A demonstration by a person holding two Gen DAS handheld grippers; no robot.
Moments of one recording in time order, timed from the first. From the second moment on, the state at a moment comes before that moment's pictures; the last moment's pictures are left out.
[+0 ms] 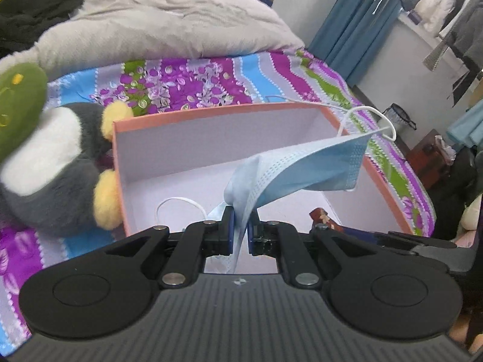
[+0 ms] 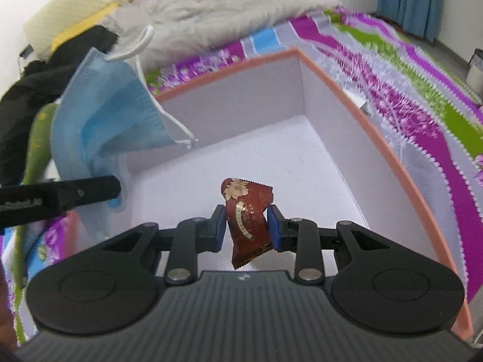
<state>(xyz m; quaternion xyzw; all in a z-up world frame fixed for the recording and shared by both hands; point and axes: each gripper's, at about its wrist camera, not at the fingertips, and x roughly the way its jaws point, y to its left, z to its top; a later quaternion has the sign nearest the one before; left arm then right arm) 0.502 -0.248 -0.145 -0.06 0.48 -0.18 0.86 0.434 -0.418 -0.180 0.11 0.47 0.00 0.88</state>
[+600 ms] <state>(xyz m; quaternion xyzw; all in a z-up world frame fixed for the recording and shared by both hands) 0.485 -0.244 -0.124 -0.04 0.46 -0.18 0.87 0.422 -0.423 -0.150 0.10 0.45 0.01 0.89</state>
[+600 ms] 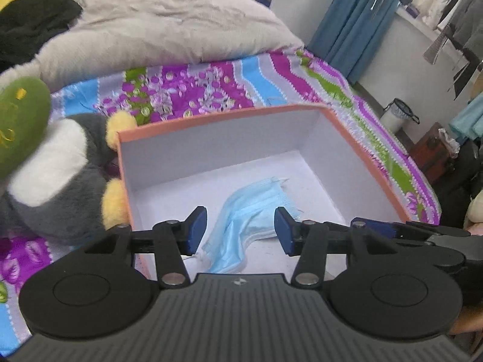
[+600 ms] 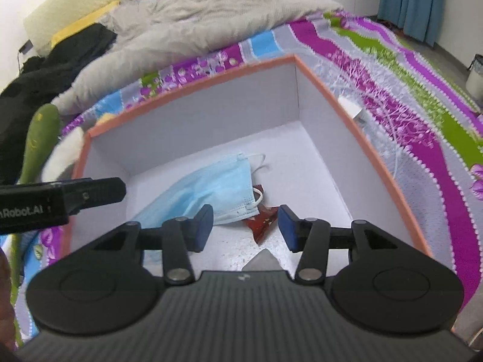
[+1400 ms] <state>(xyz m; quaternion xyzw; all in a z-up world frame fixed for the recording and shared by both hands) 0.288 -0.175 0.029 -0.06 0.34 -0.19 0.92 0.259 -0.385 -0.021 0.09 0.33 0.02 0.94</state>
